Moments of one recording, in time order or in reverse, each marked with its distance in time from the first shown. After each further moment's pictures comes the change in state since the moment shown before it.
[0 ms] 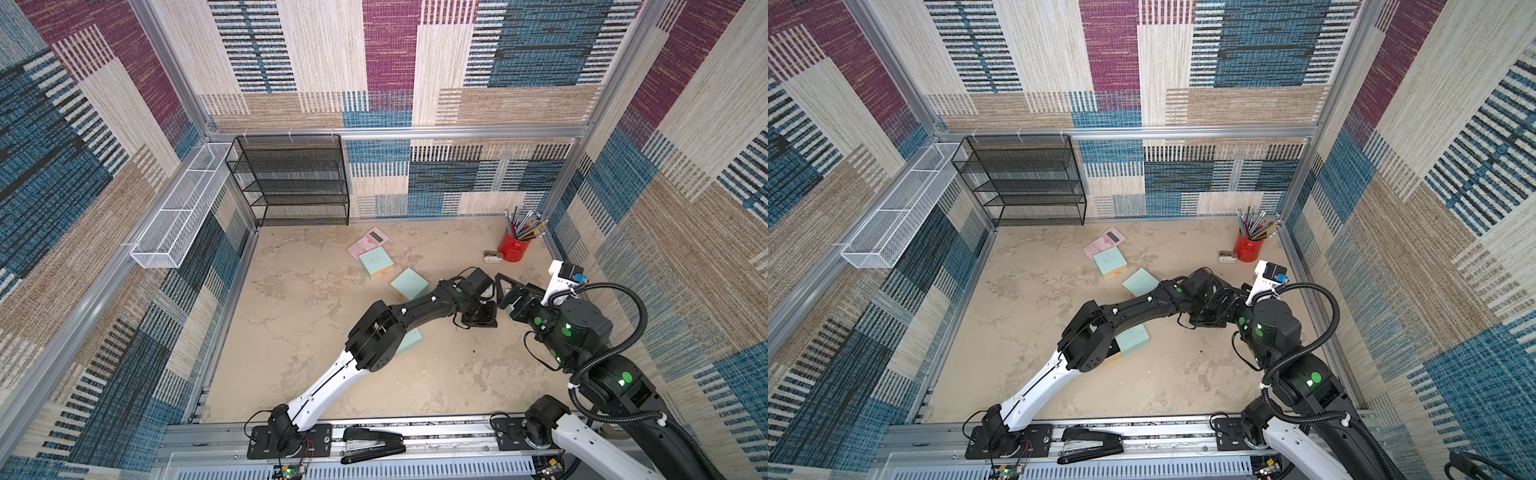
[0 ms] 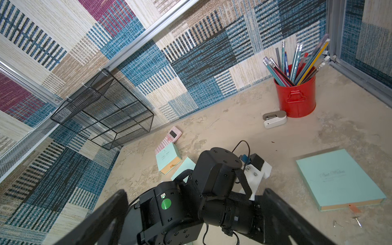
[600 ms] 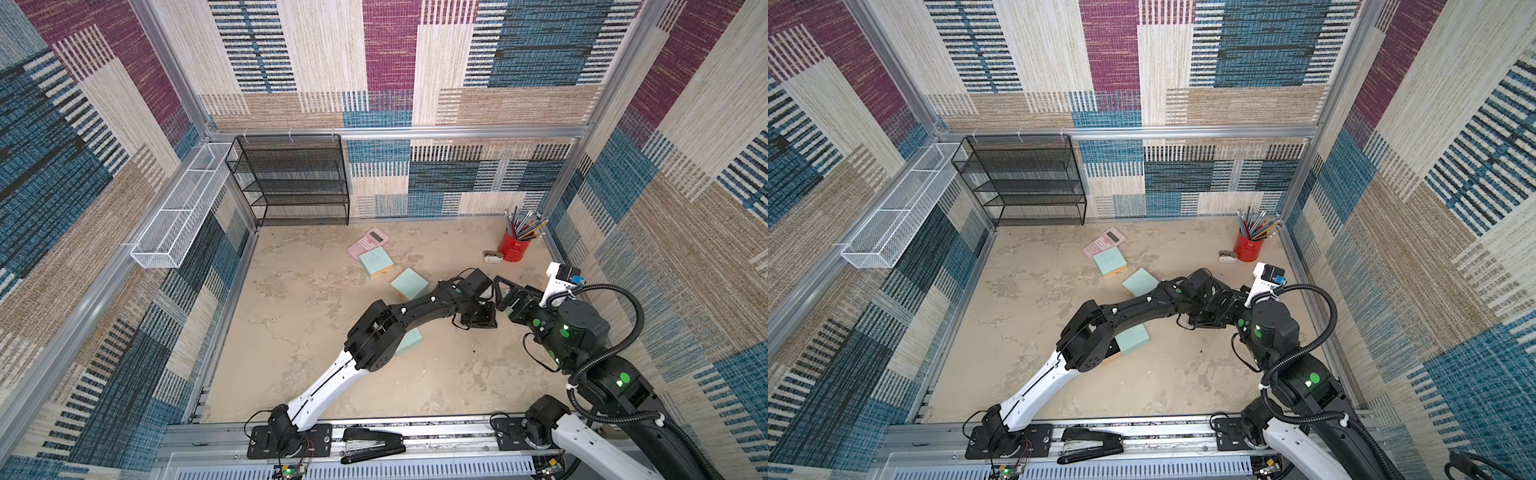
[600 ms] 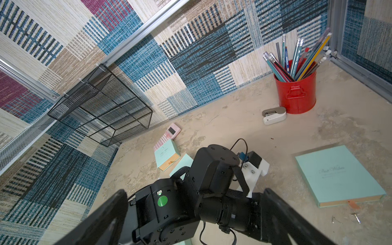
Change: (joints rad) left arm 0.002 -0.020 -0.038 0.013 -0.002 -0.011; right arm 0.000 -0.009 -0.021 -0.003 -0.008 0.000
